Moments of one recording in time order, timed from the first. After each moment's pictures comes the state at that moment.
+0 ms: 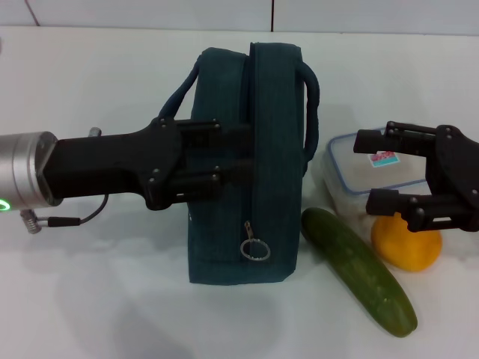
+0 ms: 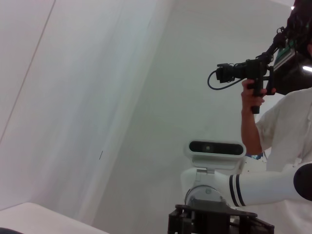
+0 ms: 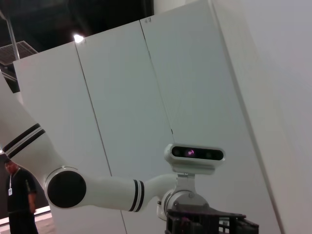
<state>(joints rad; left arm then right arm) -0.44 -2.03 0.98 0.67 1.51 1.89 -1.47 0.58 2.01 -0.85 -0.56 -1.66 -1.96 1.32</state>
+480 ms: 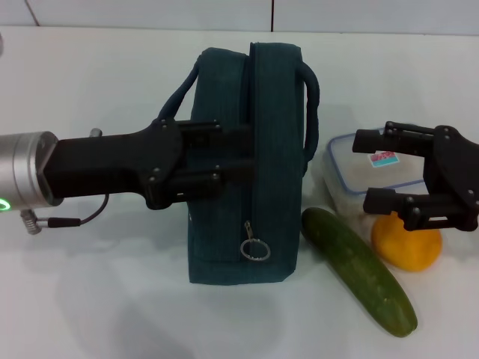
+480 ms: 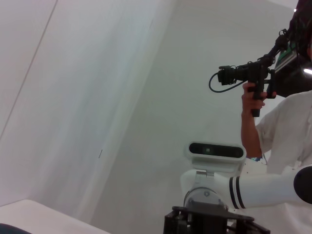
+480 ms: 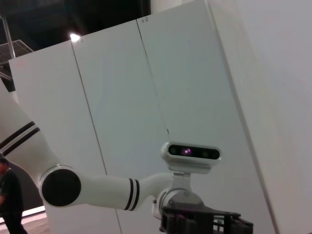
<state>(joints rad) -0.44 -2.03 0.98 0.67 1.51 1.89 -1.49 0.58 2.01 -0.85 -0.55 -1.66 -1.95 1.30</state>
